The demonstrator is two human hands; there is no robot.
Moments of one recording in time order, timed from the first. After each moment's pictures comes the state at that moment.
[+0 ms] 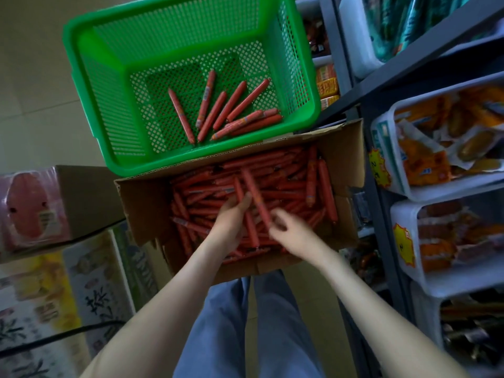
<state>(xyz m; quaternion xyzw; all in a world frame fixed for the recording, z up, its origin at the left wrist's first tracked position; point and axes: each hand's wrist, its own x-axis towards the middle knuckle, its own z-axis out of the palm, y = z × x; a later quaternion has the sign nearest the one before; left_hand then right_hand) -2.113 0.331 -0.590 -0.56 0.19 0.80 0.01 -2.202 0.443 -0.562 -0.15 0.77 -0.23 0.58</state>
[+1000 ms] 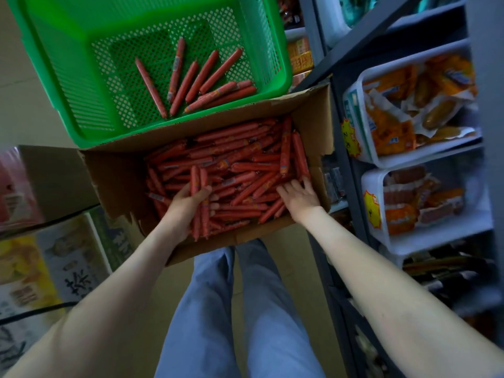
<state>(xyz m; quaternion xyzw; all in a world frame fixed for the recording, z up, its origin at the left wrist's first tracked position) -2.063 0.326 -0.588 -0.59 0.32 0.74 0.07 -2.242 0.508 -0.618 -0.48 0.74 0.28 0.38</state>
